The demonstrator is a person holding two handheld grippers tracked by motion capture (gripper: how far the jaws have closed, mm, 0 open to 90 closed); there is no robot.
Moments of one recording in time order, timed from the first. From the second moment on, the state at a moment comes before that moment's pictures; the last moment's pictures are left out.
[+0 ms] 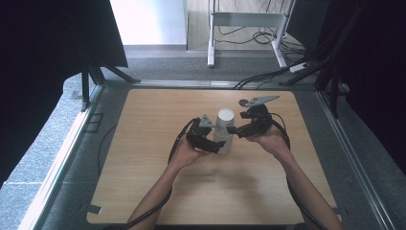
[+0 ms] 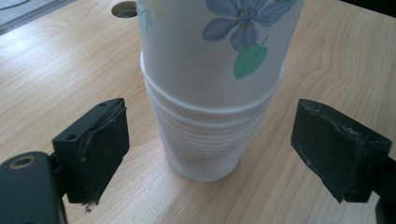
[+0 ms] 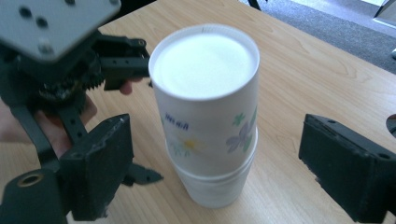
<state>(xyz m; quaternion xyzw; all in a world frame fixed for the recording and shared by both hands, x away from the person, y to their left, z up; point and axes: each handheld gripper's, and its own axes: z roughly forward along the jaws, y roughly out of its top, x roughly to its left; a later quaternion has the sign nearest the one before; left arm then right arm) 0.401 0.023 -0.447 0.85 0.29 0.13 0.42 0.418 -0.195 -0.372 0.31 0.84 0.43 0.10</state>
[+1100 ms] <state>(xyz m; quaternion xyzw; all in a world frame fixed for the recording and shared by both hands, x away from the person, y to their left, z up) 0.406 0.013 -0.450 0.85 0.29 0.14 0.42 0.435 -0.163 -0.345 0.28 0.87 0.39 0.11</state>
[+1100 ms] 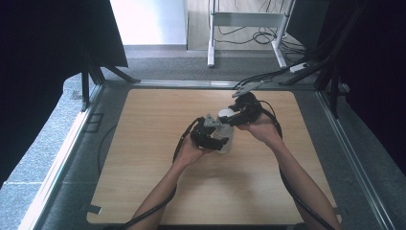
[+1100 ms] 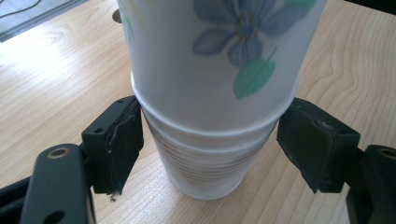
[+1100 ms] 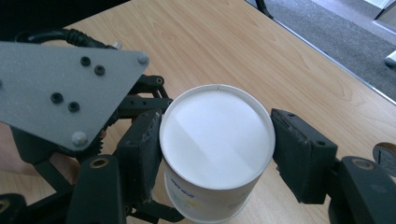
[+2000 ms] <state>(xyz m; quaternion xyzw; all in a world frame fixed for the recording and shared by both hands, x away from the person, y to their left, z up) 0.404 0.013 -0.452 0.85 0.30 0.14 0.42 0.428 -0.176 -0.297 0.27 0.86 0.41 0.12</state>
